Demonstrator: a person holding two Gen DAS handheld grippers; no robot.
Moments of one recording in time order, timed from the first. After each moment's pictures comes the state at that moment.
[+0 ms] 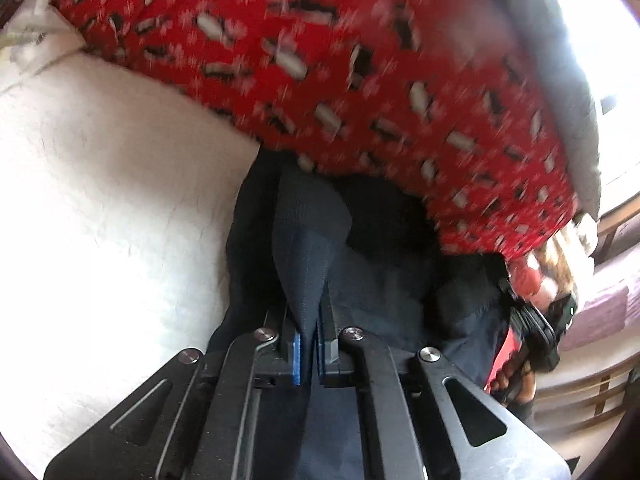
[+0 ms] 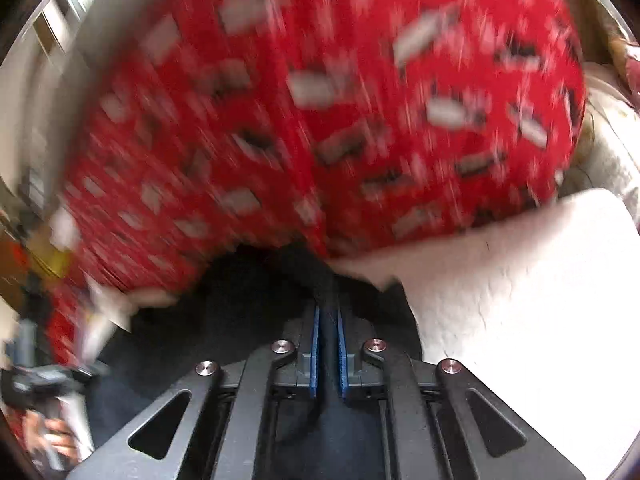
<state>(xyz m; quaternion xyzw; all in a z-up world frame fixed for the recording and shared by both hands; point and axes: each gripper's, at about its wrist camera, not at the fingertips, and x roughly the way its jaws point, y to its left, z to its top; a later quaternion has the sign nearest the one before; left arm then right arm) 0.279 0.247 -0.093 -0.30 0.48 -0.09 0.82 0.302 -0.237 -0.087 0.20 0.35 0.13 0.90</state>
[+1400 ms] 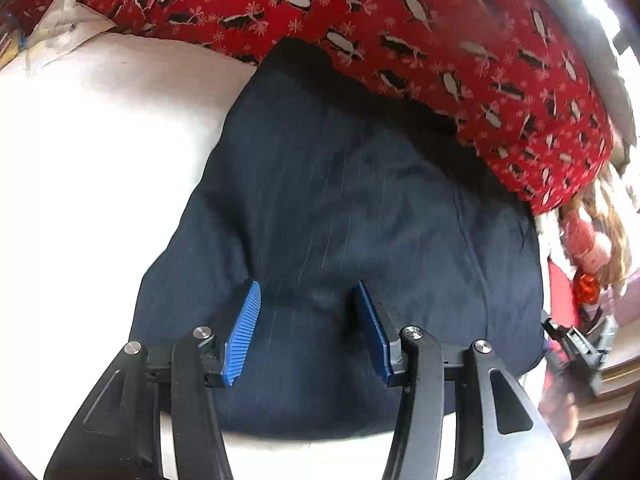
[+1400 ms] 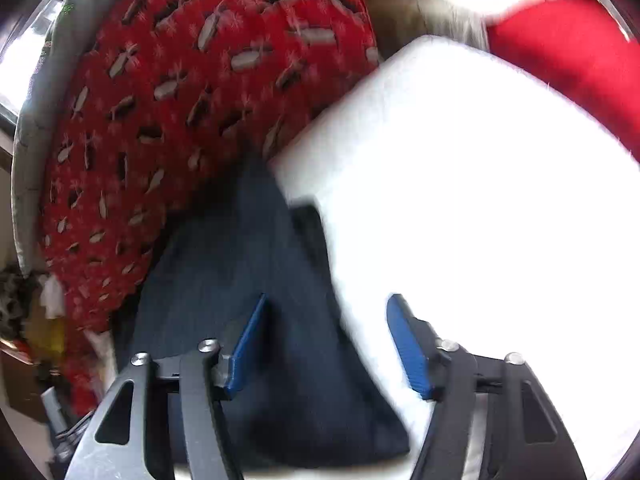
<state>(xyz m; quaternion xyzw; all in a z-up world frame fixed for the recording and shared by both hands) 0.211 0.189 -0.127 -0.20 0.53 -0.02 0.83 0.159 -0.296 -0.175 0.34 0.41 0.01 0.84</state>
